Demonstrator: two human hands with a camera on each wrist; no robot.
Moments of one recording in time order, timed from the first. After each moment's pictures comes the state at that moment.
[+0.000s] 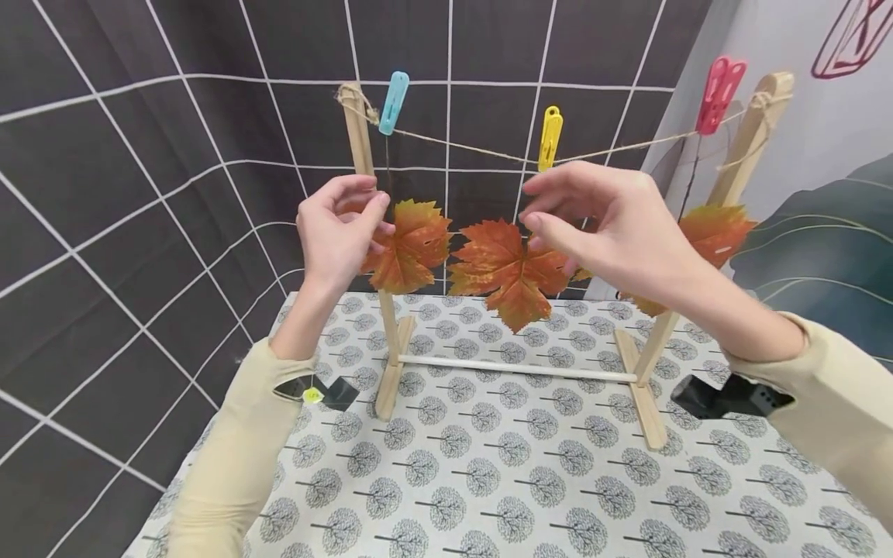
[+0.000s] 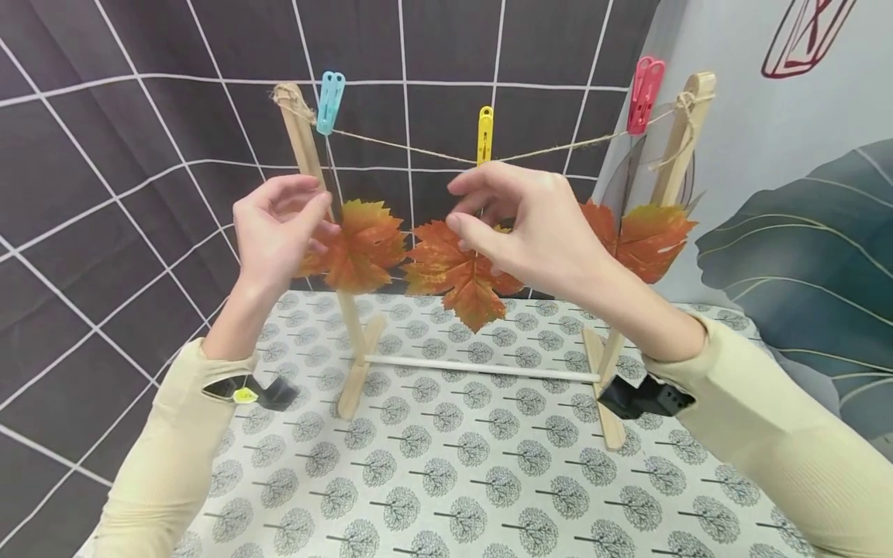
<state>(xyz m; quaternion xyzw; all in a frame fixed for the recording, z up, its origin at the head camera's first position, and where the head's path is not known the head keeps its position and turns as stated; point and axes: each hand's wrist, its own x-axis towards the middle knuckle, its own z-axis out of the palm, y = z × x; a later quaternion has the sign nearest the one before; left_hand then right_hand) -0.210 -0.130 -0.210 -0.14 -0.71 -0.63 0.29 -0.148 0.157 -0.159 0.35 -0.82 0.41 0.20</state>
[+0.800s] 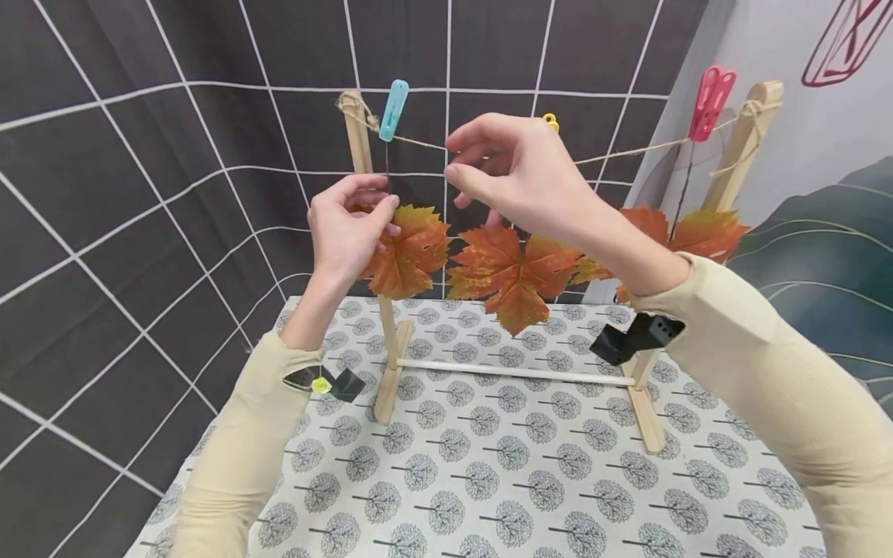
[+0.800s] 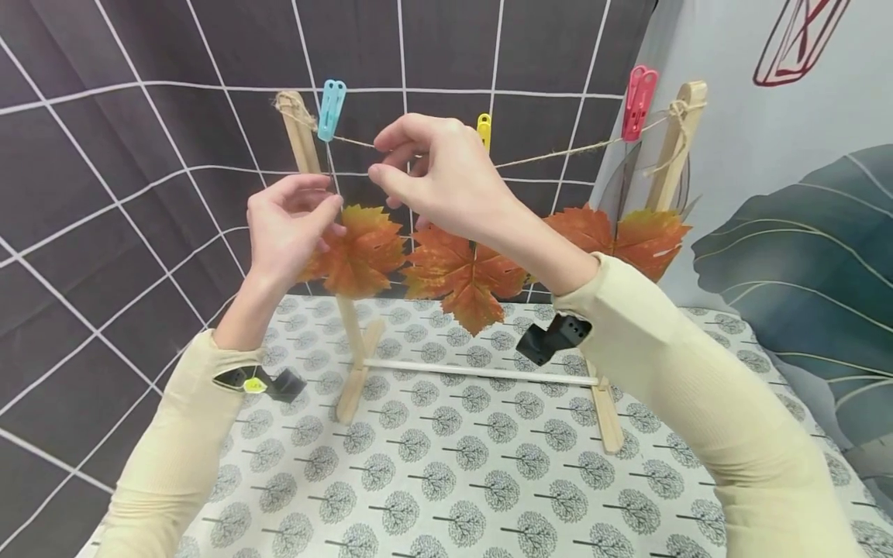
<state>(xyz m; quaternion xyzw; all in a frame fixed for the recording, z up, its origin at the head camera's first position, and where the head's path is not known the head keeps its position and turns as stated) -0.223 -0.125 -0.205 -0.14 -0.73 -0.60 0.29 -0.192 0.097 -0.129 0.35 -0.81 0.45 0.14</state>
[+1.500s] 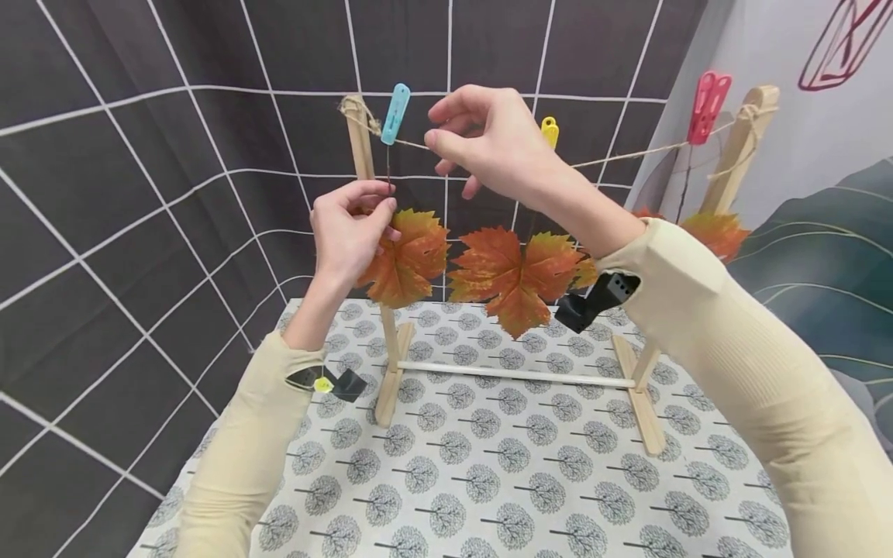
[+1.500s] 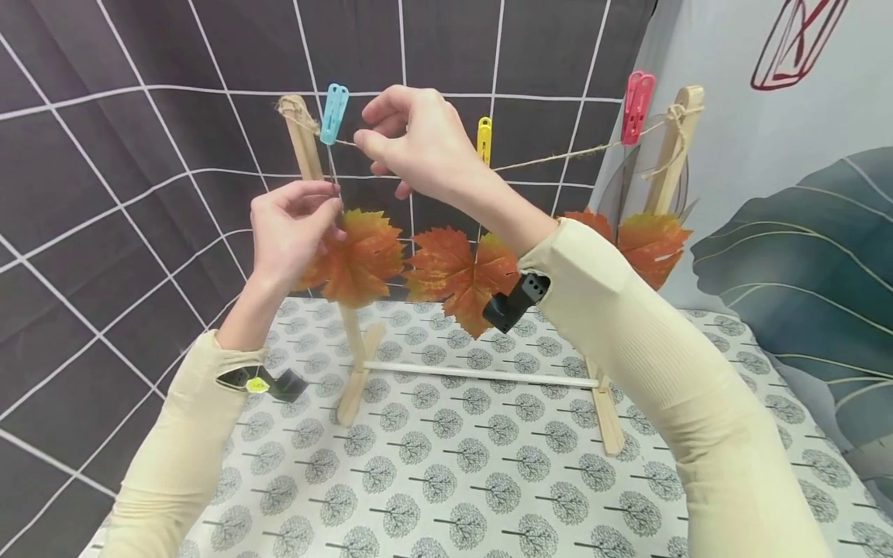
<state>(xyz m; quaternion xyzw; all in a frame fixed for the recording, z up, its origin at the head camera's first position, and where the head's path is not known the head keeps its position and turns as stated) -0.227 -0.126 -0.207 -0.15 -0.73 -0.60 0.29 -0.222 0.073 -0.109 0.30 -0.82 0.47 0.12</state>
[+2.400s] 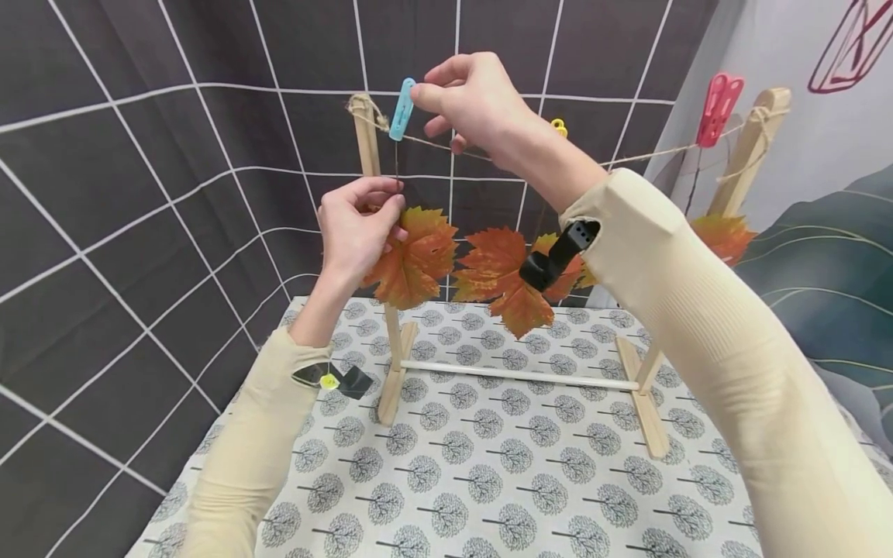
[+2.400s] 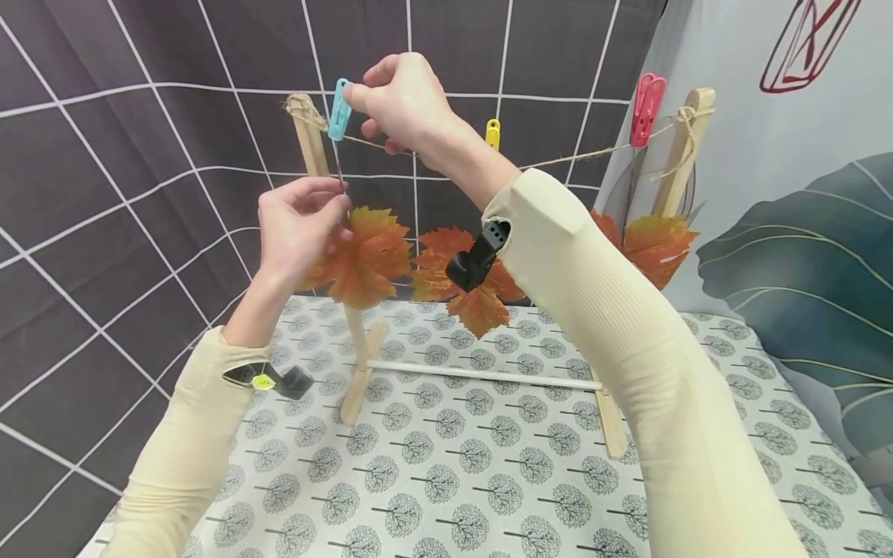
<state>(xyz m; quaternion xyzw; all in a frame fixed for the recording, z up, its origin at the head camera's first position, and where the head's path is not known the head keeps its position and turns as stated) -0.228 -0.121 -0.203 -0.15 -0.73 -0.60 0.29 -0.252 0.049 -0.080 0.19 -0.82 0.54 0.05</state>
